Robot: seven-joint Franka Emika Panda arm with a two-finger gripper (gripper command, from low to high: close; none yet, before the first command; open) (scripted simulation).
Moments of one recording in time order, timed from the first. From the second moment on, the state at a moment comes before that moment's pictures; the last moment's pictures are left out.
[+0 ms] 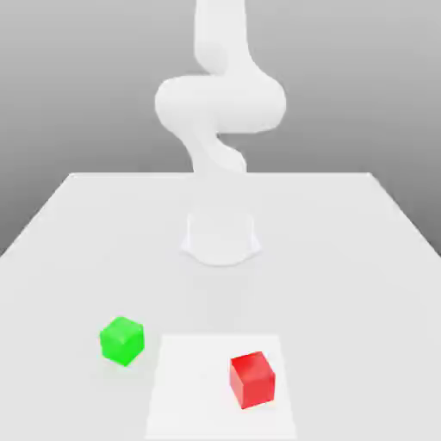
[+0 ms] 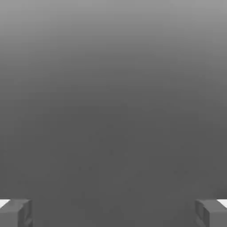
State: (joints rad) arm 0.02 -0.71 0.00 -2.34 0.00 2.35 0.77
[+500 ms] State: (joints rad) arm 0.09 -0.16 -0.01 -2.55 0.01 2.62 0.61
